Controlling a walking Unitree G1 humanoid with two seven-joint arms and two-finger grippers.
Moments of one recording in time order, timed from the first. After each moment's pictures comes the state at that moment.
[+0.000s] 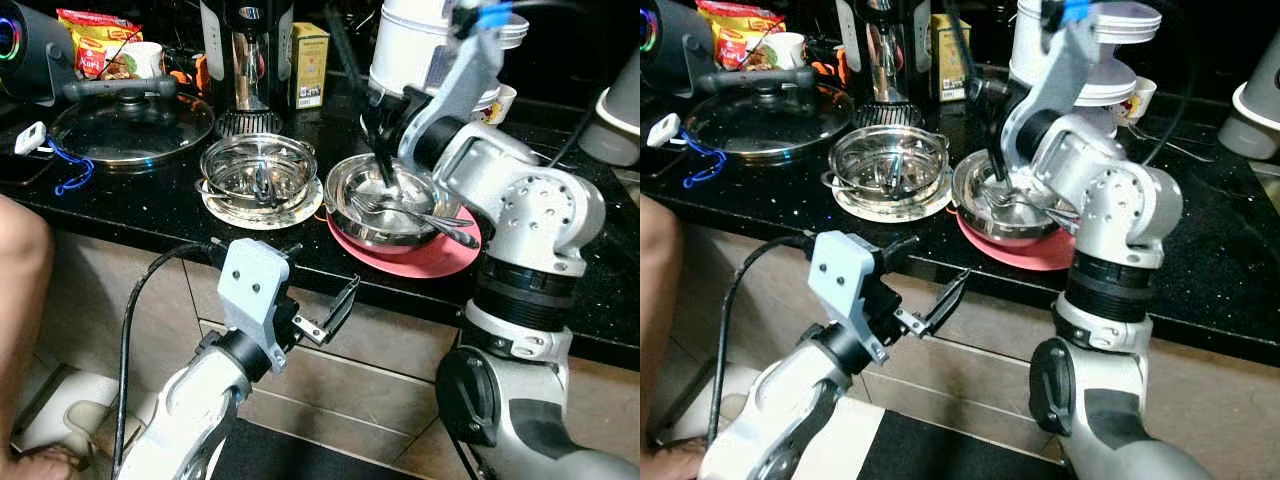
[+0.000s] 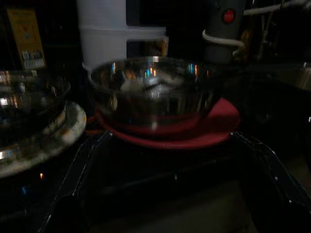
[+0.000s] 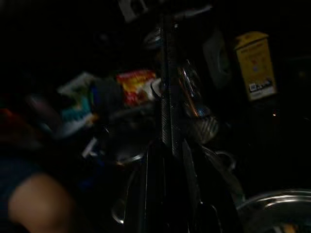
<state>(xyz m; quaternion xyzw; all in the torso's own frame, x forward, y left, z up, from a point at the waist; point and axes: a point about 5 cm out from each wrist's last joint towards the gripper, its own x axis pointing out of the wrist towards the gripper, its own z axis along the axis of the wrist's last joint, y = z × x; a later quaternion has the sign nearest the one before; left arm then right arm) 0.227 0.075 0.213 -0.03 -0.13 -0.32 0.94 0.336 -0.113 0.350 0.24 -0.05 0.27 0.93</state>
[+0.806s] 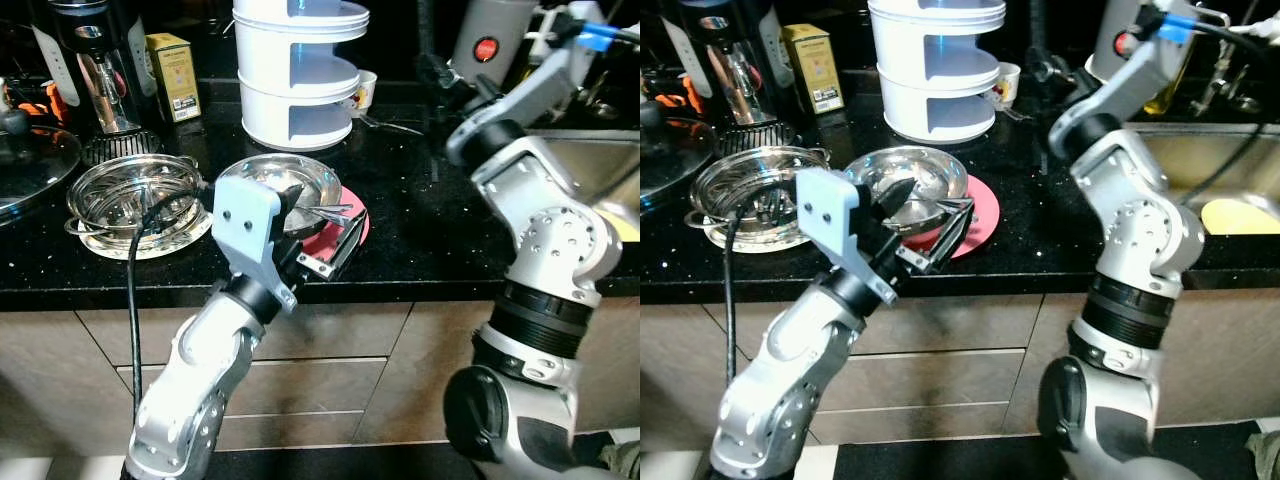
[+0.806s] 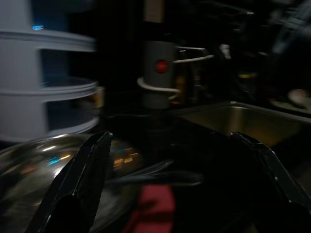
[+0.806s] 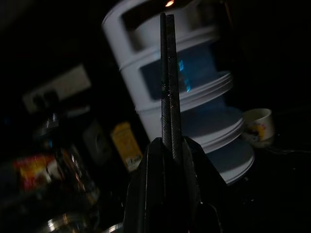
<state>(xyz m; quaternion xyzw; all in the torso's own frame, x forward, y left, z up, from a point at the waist) 0.252 0.074 0.249 -0.06 -0.20 -0.29 0.94 0.336 -0.148 0.344 0.21 -0.17 0.19 0.95</state>
